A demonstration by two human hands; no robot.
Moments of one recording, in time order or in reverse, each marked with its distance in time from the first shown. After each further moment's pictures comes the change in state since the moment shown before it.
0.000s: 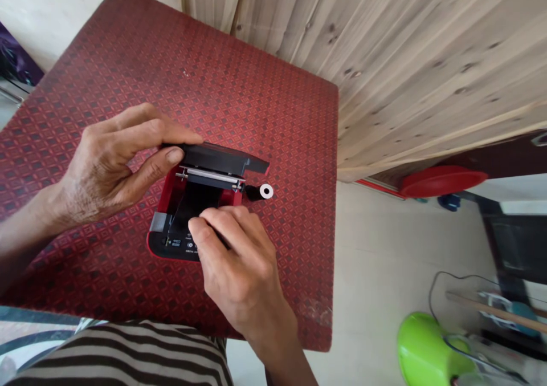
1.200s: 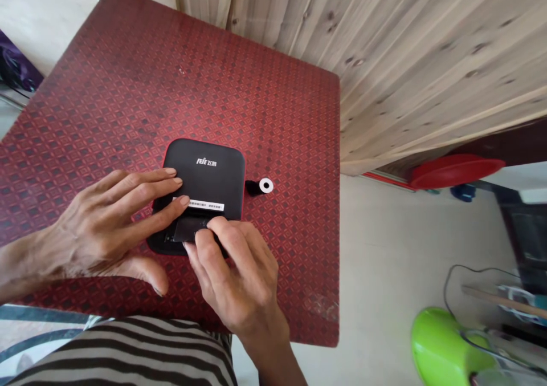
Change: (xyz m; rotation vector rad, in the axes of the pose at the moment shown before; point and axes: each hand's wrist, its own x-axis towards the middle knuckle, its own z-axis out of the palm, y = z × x) left_hand -0.062 0.026 -0.001 0.411 -0.226 0.296; right_hand -0.023 -0.008 0.013 -0.119 0.179 -0.003
